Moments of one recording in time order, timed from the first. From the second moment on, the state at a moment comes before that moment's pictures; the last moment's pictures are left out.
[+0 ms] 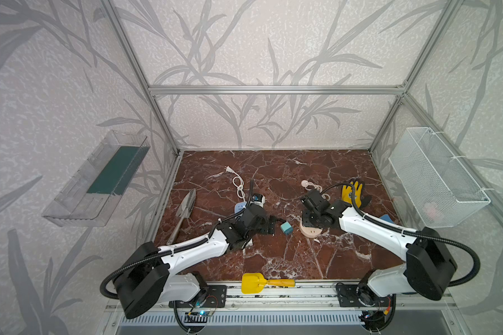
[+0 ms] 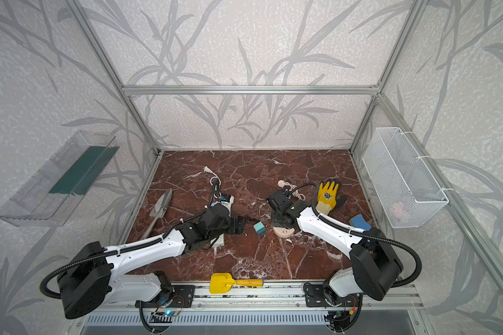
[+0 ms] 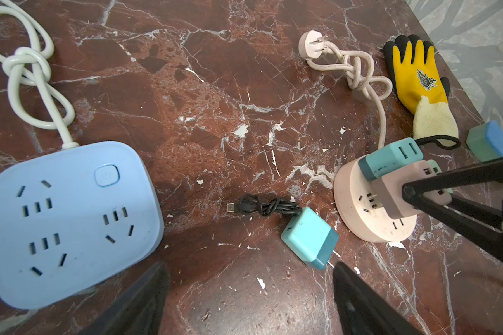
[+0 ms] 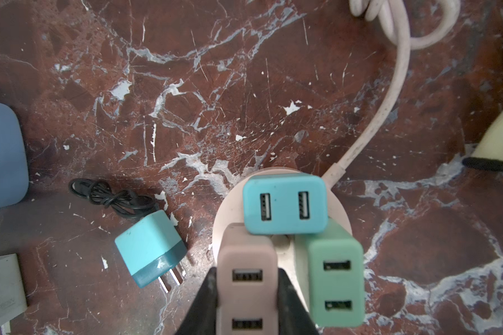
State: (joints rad) left arm -0.83 1.28 0.65 -0.08 -0.20 -0.57; right arm 0.70 1.44 0.94 -0.66 0.20 0.72
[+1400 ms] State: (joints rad) left arm -0.83 1.33 0.65 -0.04 -0.17 -0.57; right arm 0.73 1.46 0.93 -0.60 0.25 0.71
